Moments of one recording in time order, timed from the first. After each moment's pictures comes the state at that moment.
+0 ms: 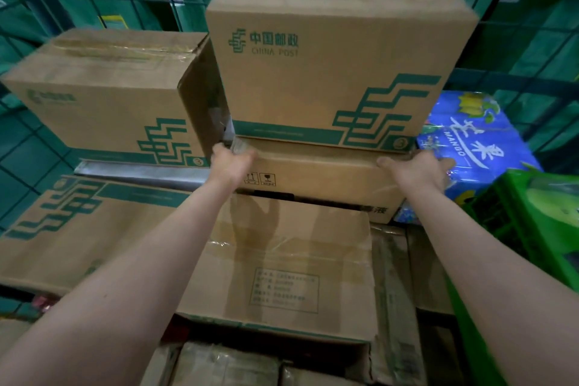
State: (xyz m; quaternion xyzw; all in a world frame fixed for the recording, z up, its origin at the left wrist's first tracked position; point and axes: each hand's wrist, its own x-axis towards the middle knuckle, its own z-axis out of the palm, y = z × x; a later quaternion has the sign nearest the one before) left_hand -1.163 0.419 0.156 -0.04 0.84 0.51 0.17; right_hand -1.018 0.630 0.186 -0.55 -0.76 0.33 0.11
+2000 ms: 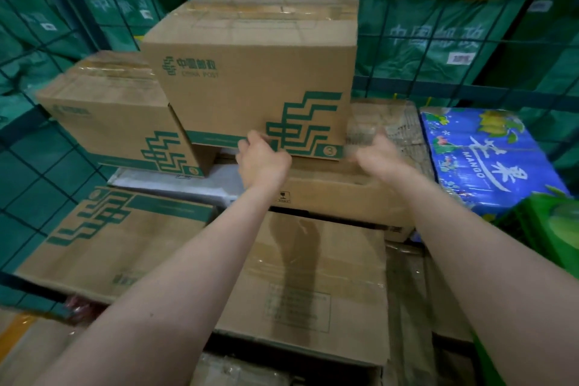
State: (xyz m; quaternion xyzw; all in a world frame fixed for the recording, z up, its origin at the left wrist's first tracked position) left_hand -1.141 0.451 0.208 0.01 0.90 0.44 0.02; right_hand -1.073 0.602 0.224 -0.34 -0.82 0.45 0.02
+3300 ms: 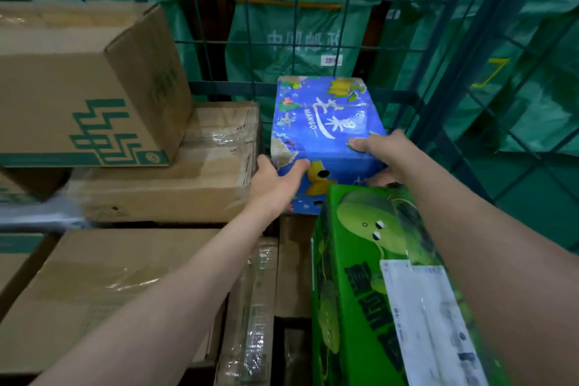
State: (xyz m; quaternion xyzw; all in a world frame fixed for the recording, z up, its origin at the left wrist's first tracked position) left_hand -0.972 0.678 0.201 0.10 0.82 0.52 0.23; right_hand -0.904 0.845 0.241 -0.52 -0.68 0.51 0.06
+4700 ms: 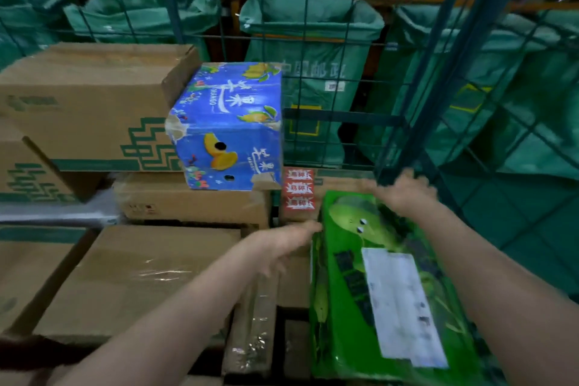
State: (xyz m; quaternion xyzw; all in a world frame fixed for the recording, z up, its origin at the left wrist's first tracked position) left_hand -0.896 0.621 0.248 0.10 0.80 0.30 0.52; right_hand -0.825 0.808 0.266 -0.52 -0.83 0.21 -0.05
